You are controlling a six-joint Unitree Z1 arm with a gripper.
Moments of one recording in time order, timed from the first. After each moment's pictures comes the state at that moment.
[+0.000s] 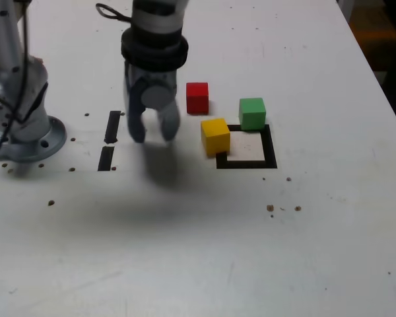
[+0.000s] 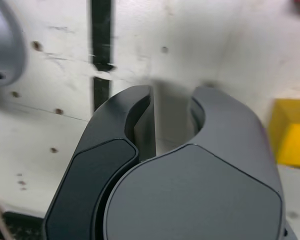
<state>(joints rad) -0.12 1.68 -1.01 1.04 -0.05 -0.30</state>
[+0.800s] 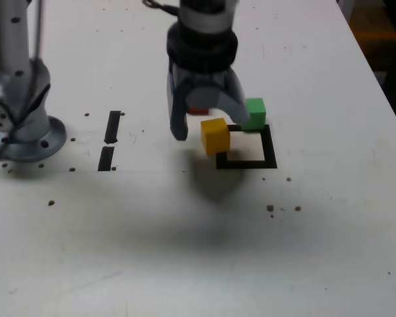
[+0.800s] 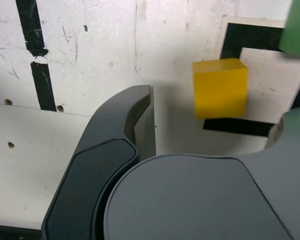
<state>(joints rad) -0.23 1.86 -1.30 1.18 0.04 -0.34</state>
